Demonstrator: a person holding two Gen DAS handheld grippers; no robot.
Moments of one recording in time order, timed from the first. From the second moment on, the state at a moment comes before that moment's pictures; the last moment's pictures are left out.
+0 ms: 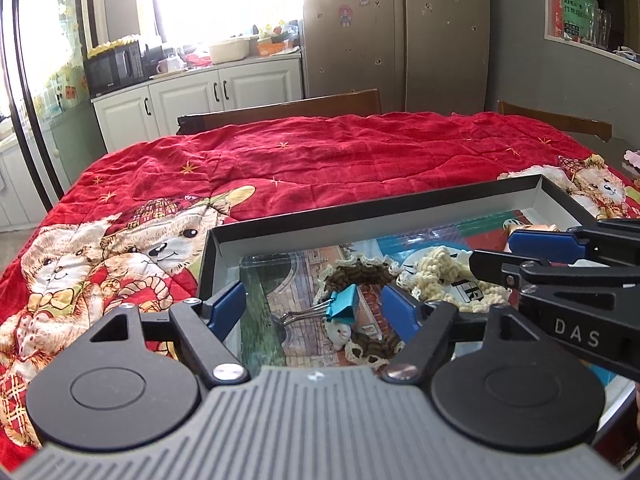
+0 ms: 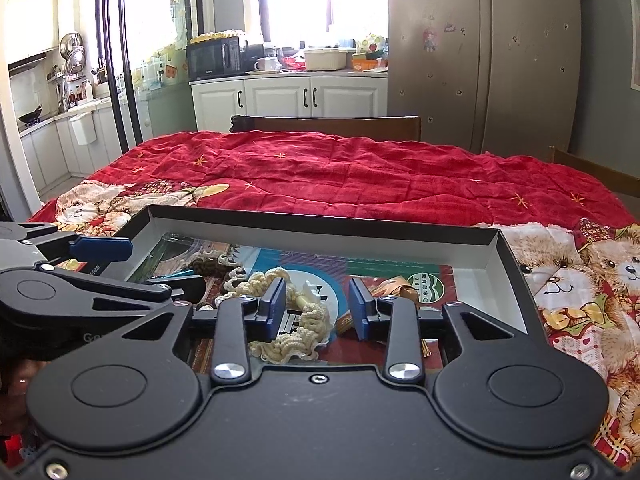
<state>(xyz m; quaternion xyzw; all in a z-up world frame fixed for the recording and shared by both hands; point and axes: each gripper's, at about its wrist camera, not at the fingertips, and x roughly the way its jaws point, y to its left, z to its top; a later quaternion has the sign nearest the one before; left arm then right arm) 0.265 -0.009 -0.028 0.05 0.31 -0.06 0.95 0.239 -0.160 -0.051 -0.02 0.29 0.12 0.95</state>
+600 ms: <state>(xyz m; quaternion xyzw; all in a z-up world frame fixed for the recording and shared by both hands) 0.254 -0.005 -0.018 0.05 0.28 -0.04 0.96 0.231 -0.158 -0.043 -0.01 0.28 0.12 0.95</state>
